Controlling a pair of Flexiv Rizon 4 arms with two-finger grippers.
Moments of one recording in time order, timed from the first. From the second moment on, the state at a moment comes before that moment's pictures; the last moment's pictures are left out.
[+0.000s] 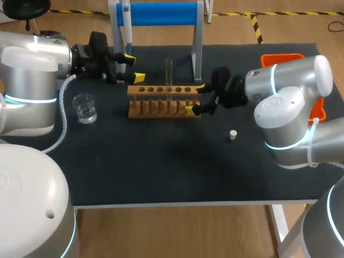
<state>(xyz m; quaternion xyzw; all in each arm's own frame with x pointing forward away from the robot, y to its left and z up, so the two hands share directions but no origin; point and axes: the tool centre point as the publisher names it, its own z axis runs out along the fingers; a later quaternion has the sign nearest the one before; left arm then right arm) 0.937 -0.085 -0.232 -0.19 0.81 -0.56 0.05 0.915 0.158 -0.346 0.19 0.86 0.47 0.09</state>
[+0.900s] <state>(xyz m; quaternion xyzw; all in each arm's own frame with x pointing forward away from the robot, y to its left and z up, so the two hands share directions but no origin) 0.967 0.148 -0.256 -0.44 0.76 -0.42 0.23 0.915 0.158 -0.346 0.19 0.86 0.47 0.09</state>
